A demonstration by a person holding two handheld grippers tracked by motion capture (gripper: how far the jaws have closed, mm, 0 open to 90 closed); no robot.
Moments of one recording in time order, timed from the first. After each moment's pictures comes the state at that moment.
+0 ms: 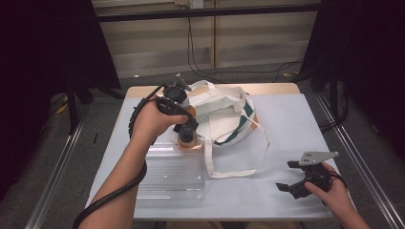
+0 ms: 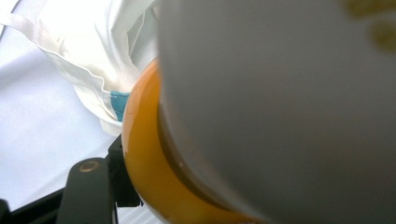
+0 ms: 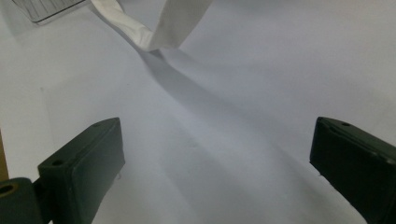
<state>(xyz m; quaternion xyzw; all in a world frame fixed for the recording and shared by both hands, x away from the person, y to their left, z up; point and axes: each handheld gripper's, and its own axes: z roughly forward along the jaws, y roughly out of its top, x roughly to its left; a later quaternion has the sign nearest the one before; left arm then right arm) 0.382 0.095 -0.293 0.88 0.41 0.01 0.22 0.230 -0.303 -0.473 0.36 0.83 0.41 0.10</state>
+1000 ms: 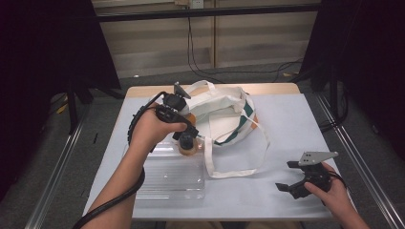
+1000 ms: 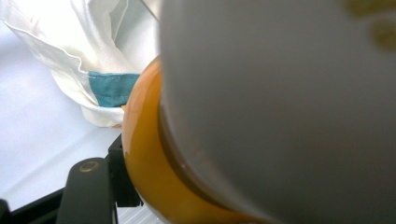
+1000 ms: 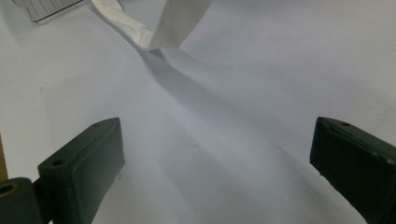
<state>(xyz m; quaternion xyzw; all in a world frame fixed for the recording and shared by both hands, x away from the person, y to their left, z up) 0.371 0.099 -0.307 0.89 0.40 0.00 0.22 0.230 -0.301 -0.474 0.36 0.83 0.41 0.10</state>
